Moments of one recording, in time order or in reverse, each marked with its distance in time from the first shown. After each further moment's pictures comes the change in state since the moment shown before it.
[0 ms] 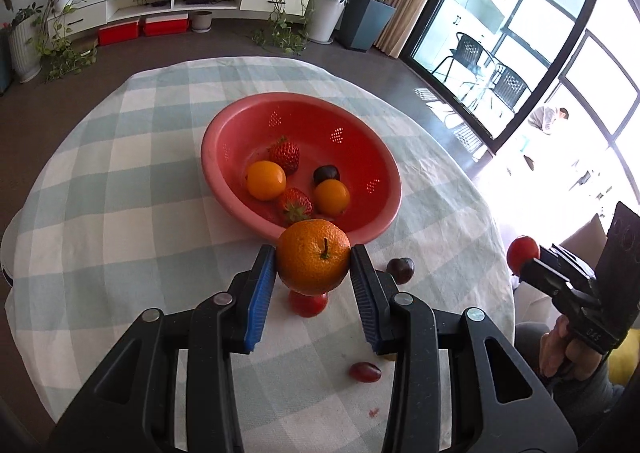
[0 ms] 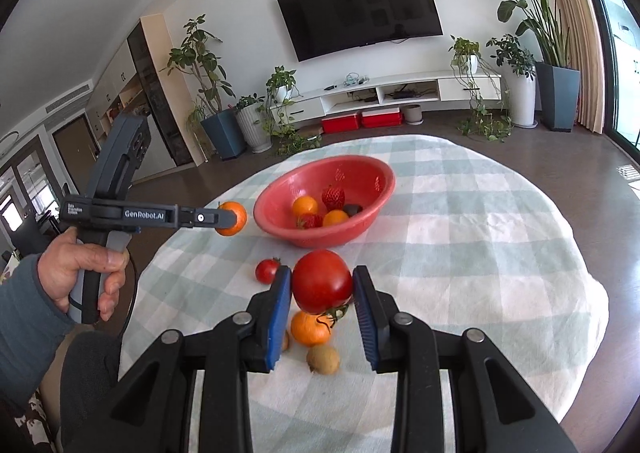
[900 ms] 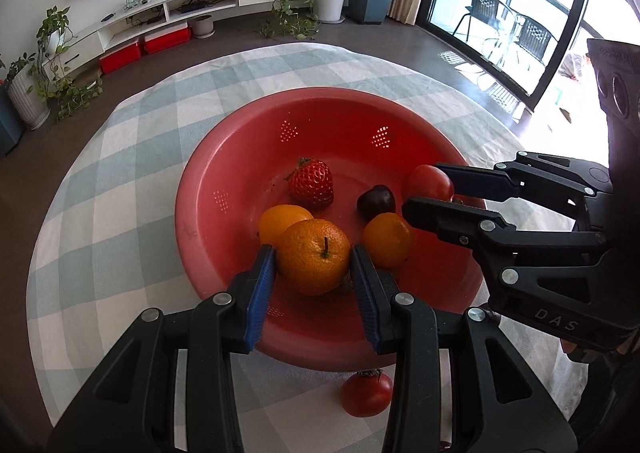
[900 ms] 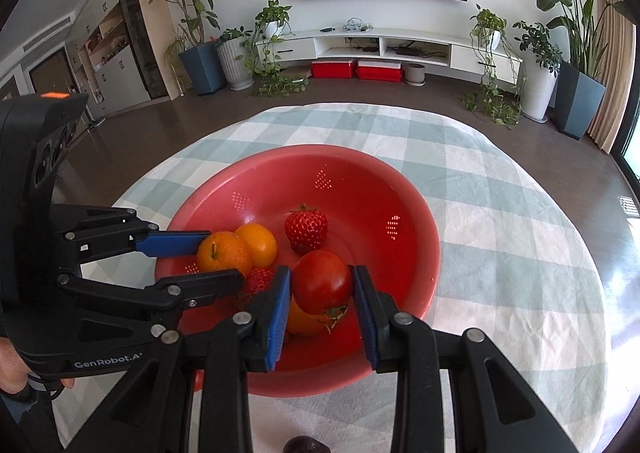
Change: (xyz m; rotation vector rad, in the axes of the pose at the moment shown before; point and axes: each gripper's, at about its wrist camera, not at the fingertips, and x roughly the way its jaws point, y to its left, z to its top) left arm 0.102 -0.004 0.044 0.164 0.074 0.169; right arm 0.174 -0.005 0.055 -0.130 0.263 -0.128
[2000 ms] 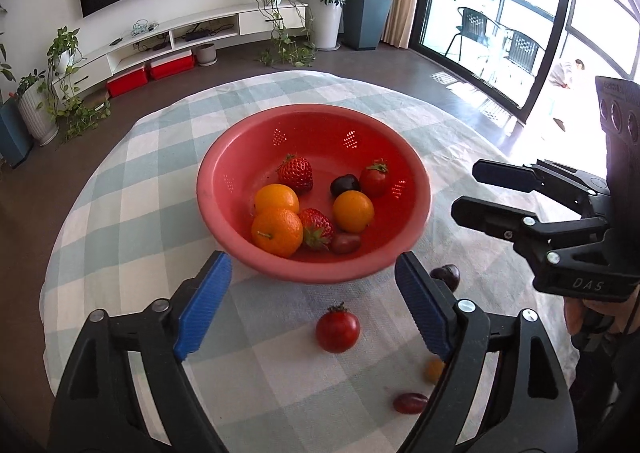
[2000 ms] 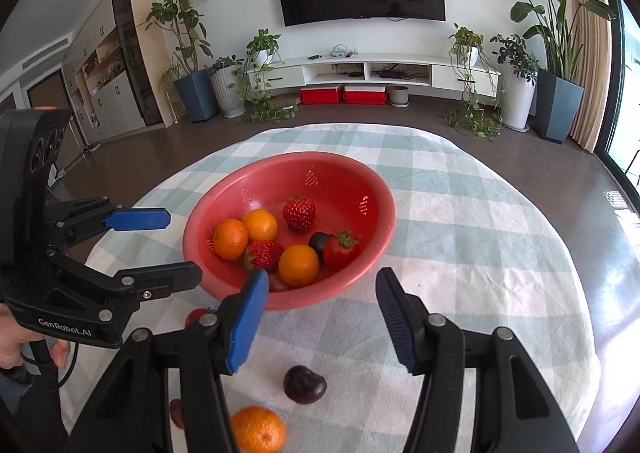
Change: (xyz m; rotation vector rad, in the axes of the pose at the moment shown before) left arm -0.070 -0.022 -0.052 0.016 -0.119 0.002; right arm -0.080 -0.006 -0.052 0.079 -0.142 0.003
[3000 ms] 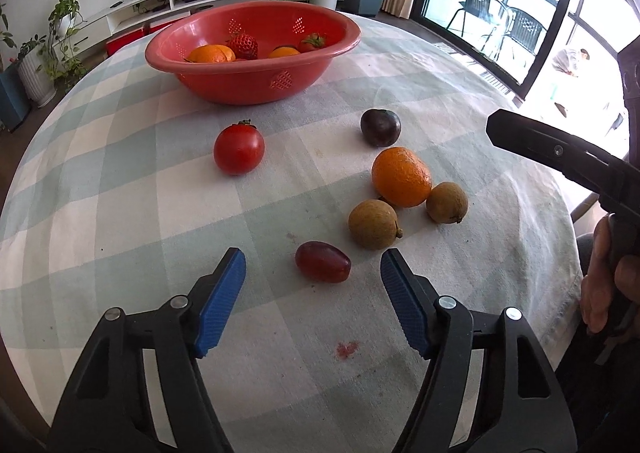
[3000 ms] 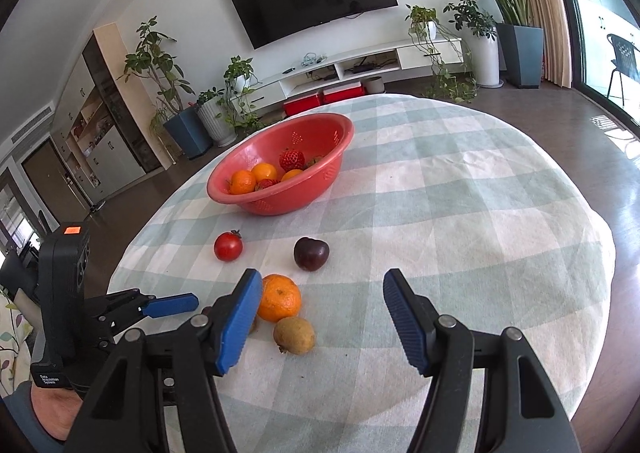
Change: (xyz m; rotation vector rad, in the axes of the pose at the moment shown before) left arm 0.013 -0.068 -0.110 -0.050 0.114 -0.003; right arm -0.052 -0.012 -0.089 0.197 -0.033 0.024
